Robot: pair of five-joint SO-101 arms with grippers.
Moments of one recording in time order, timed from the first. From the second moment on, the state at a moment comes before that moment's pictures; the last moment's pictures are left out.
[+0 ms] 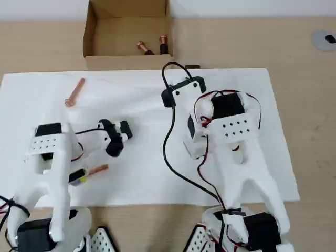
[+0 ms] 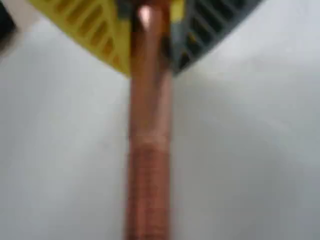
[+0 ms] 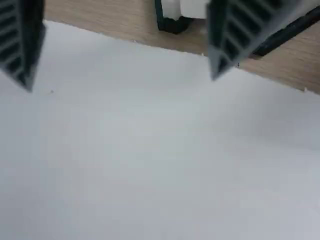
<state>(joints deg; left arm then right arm) -12.1 -23.6 53.0 75.8 -79.2 -17.5 -21.5 20.3 101.6 1.7</state>
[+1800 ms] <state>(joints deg) -16.7 -24.1 34.8 83.4 28.7 -36.2 10.6 9.8 60.8 -13.8</state>
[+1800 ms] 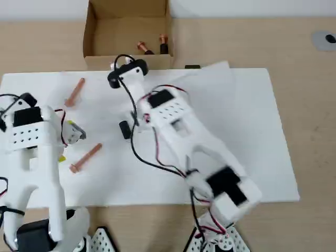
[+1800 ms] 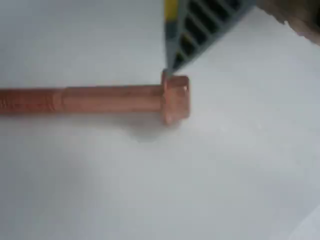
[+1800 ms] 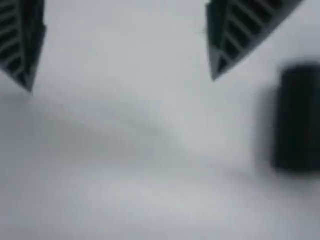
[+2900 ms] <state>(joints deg) -16.6 -24.2 40.4 75.6 58.9 -46.5 28.1 -29.6 94.8 -38.0</state>
